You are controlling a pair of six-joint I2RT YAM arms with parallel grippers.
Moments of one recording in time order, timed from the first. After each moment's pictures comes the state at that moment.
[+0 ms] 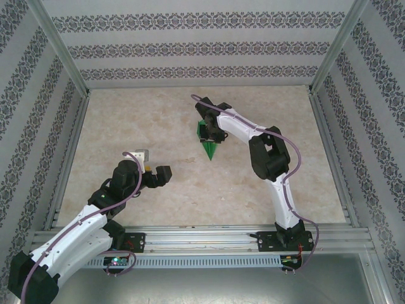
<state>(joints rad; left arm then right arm) -0.48 0.70 0.40 -0.23 0.05 -0.55 0.55 2.26 1.88 -0.95 0.00 0.60</state>
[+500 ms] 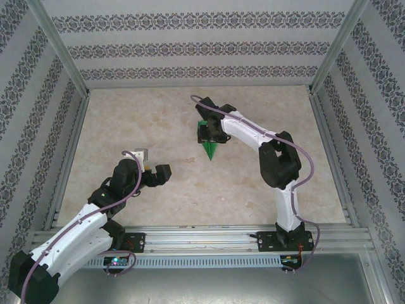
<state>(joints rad) -0.48 0.72 0.42 -0.25 0.03 -0.58 0.59 2.07 1.72 -0.90 0.04 0.57</state>
